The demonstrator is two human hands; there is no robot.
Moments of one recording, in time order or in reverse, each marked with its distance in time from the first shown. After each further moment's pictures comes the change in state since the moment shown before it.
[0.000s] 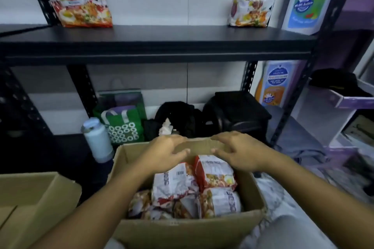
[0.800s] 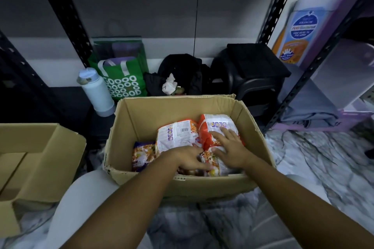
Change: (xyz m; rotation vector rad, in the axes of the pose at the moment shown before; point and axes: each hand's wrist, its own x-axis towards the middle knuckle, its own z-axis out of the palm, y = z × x) left_hand -0.019 -0.012 0.159 -0.208 -0.758 -0.250; right_hand 0.016 0.033 0.201 0.289 -0.151 0.197
